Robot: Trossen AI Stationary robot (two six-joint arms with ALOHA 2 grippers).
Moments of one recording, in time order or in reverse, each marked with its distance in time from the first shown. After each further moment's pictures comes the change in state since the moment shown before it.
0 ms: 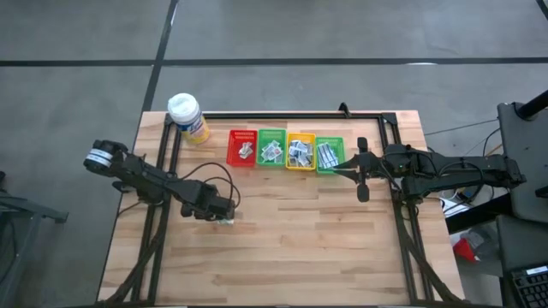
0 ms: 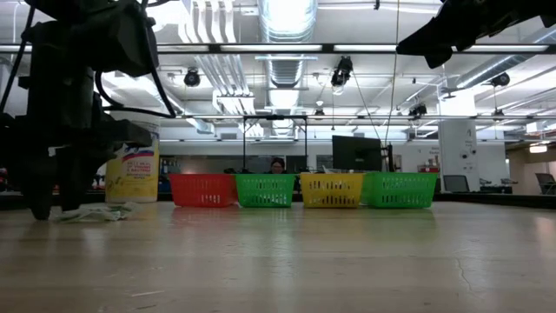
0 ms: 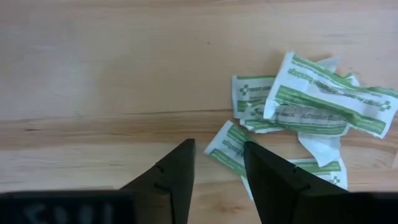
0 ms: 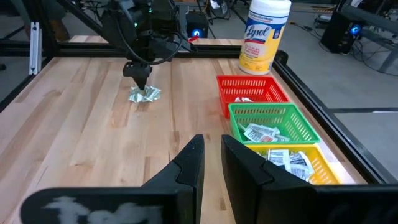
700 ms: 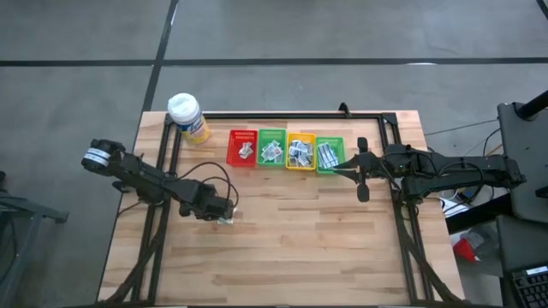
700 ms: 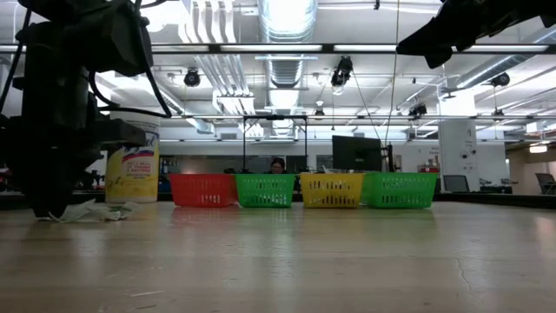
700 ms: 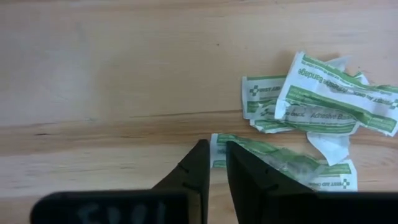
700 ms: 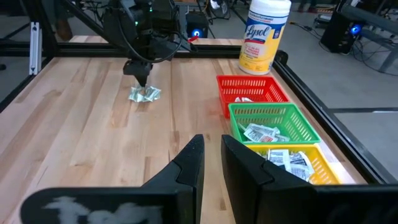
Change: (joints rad) left arm 0.000 -0.001 -0.028 0.018 -0.011 0.015; right arm 0.000 0.000 0.000 0.000 0.000 0.000
